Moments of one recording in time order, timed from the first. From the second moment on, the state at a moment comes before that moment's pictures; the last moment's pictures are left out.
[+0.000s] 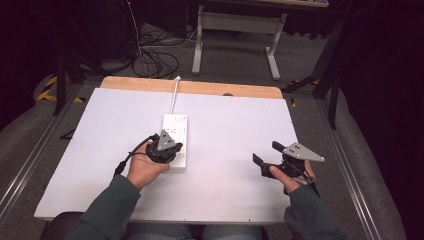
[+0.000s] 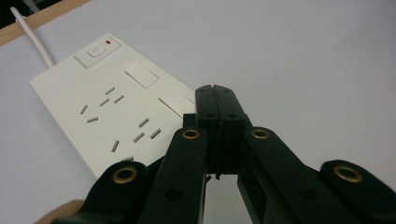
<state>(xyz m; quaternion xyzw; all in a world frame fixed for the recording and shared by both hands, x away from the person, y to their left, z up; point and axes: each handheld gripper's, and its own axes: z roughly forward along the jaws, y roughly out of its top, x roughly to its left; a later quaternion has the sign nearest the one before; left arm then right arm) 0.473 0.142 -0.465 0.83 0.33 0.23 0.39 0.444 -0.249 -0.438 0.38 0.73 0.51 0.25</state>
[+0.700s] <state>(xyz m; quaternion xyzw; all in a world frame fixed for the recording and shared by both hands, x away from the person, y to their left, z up) 0.479 0.134 -0.475 0.84 0.33 0.23 0.37 0.444 -0.249 -0.438 0.38 0.73 0.51 0.25</state>
